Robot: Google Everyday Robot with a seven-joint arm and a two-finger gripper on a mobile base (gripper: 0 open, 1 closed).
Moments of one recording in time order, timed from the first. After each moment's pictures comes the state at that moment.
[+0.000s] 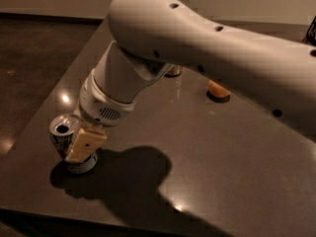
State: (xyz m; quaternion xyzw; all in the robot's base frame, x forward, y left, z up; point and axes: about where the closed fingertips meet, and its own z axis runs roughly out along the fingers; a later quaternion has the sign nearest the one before) arm 0.394 0.156 0.890 -0.74 0.59 0.25 0.22
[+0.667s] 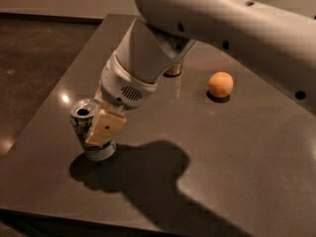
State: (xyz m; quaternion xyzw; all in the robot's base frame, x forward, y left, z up) arm 0.407 0.118 0.911 -0.72 0.61 0.25 0.20
